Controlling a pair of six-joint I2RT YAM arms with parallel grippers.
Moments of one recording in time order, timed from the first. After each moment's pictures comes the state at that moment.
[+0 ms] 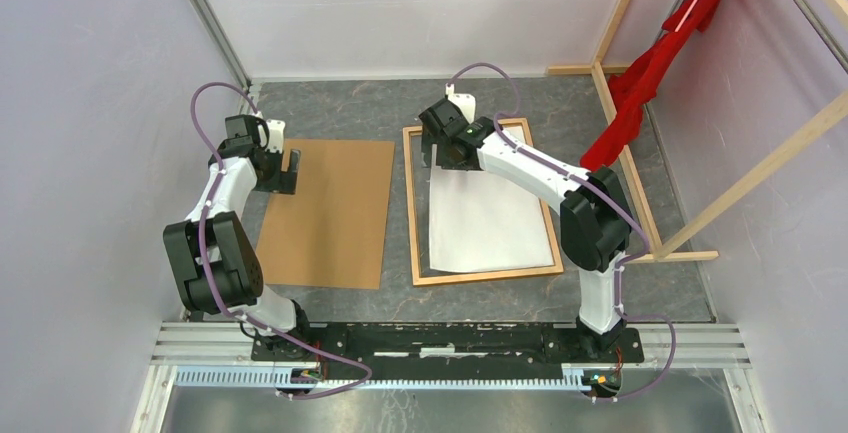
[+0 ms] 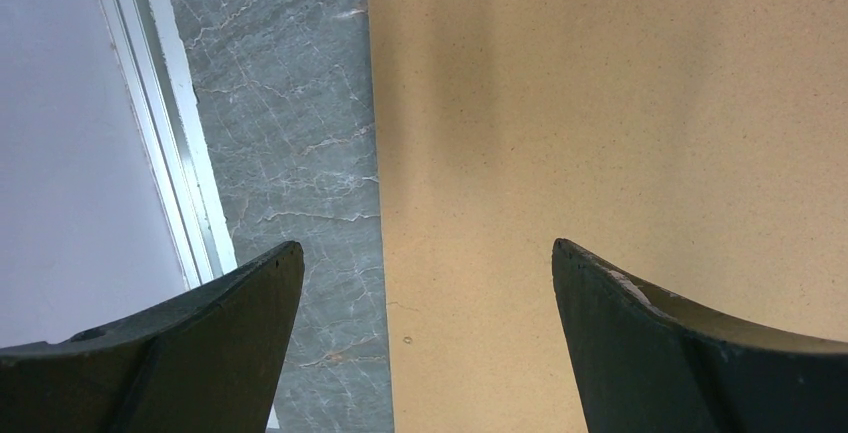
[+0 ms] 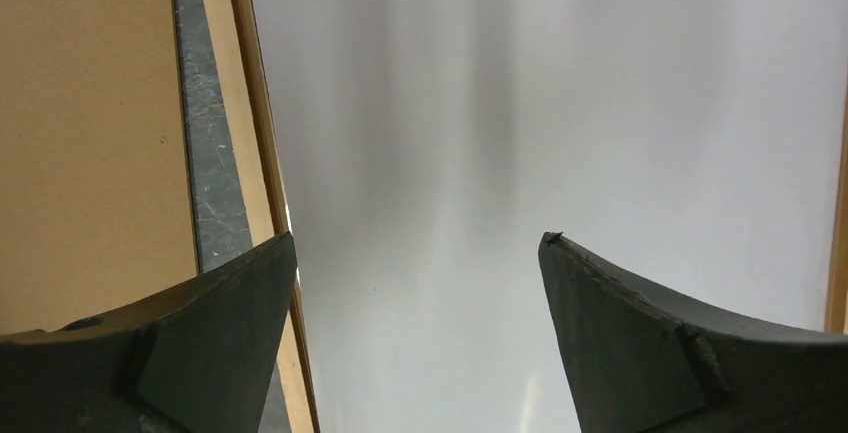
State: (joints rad) left arm 0.23 1.54 1.09 -0.57 0.00 0.34; right arm 0.72 1.97 1.68 -0.70 0.42 0.67
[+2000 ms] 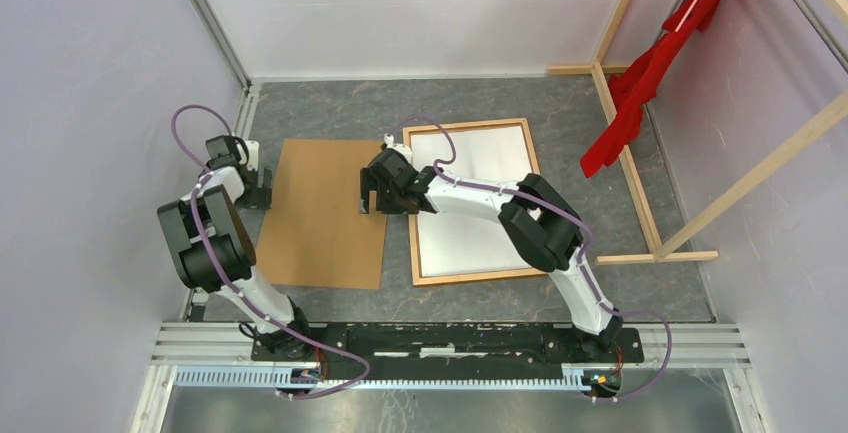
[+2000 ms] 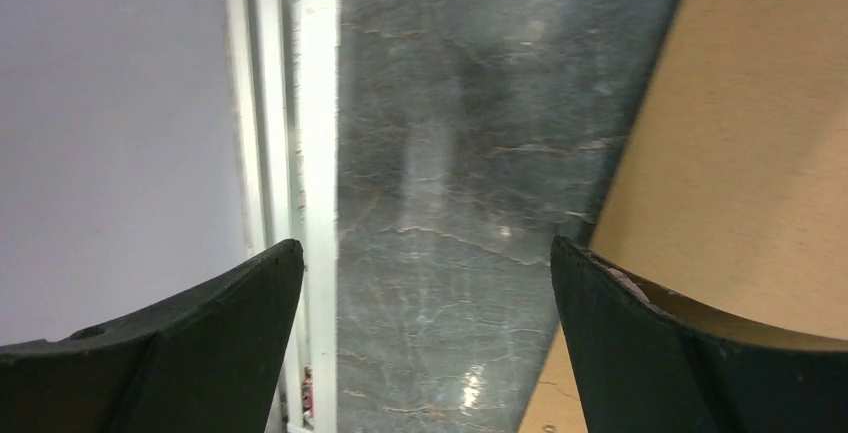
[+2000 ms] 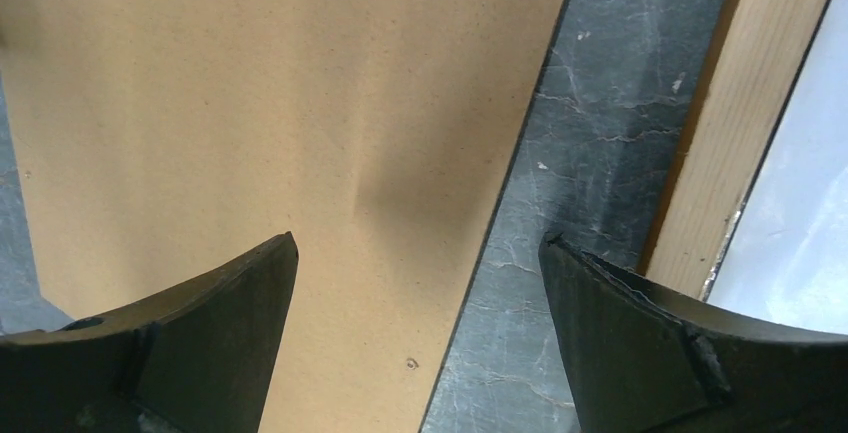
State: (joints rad) left arm 0.41 1.71 1.00 -0.32 -0.15 0.41; right arm 0.95 2.20 1.65 -0.32 0.14 0.81
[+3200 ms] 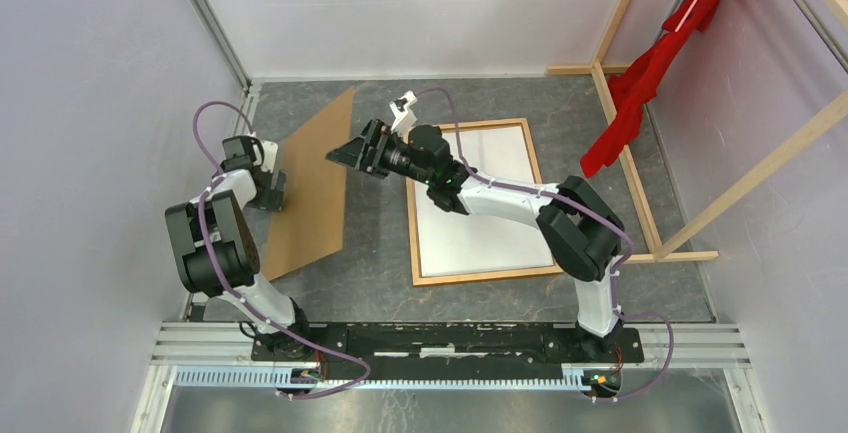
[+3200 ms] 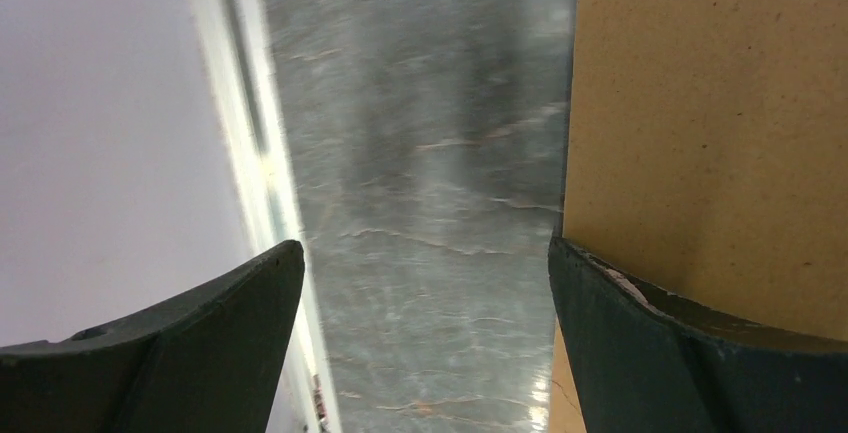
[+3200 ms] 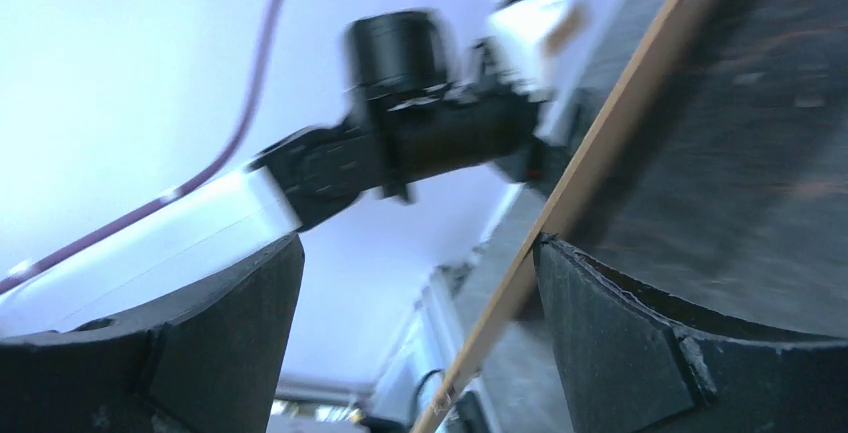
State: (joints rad) left arm 0.32 1.67 0.94 -0.28 -0.19 0.50; right arm 0.88 1.97 1.38 0.53 -0.20 1.04
